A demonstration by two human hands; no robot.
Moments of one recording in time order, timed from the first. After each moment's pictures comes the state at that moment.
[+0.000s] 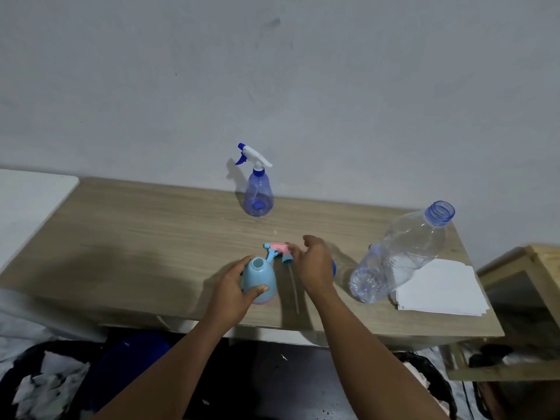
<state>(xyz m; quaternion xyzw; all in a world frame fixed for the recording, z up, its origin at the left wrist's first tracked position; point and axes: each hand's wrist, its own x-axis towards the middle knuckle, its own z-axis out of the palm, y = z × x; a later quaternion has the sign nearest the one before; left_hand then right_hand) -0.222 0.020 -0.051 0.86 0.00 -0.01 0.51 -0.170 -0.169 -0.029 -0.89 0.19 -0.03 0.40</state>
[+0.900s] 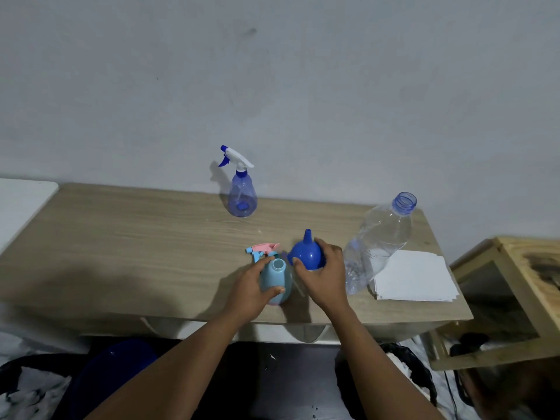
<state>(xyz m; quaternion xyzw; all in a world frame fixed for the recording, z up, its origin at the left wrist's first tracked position) -0.227 -0.036 -0.051 0.86 -0.06 -0.07 0.51 -0.238 -0.215 -0.008 -0.85 0.12 -0.13 0.50</state>
